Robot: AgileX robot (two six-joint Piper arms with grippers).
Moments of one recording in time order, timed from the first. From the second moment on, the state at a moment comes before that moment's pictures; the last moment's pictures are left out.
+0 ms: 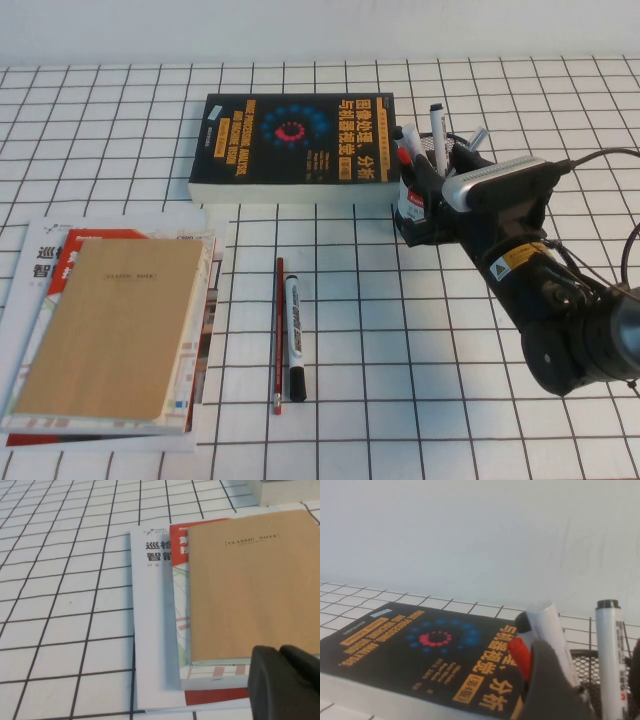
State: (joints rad) right arm 0.54 1.97 -0.82 0.14 -1.14 -0.03; left arm -0.02 -0.01 0.03 -0.02 0.38 0.15
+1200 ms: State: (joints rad) right arm 0.54 2.02 -0.86 0.16 -1.09 -0.03; left arm -0.02 -0.01 0.03 -0.02 0.38 0.15
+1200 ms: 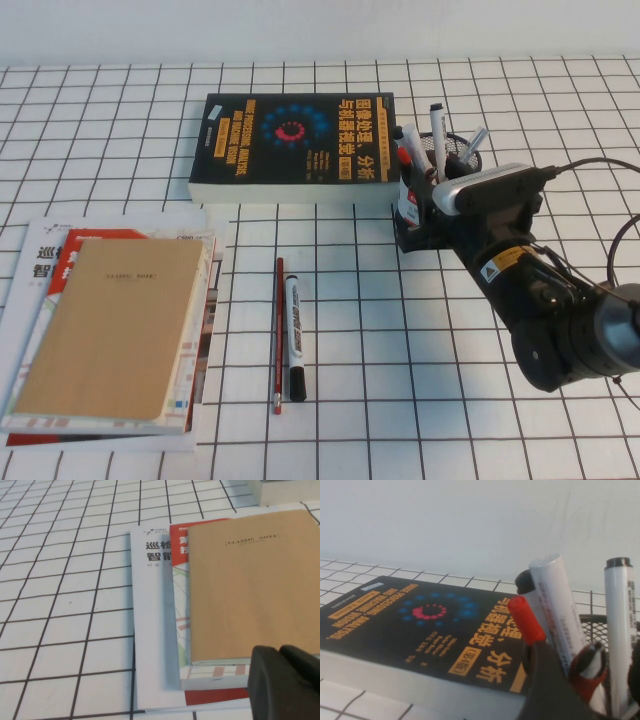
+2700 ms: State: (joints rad) right arm 0.54 2.03 -0.94 0.19 -0.99 -0.03; left arm -0.02 -0.01 0.03 -0.02 0.38 0.15
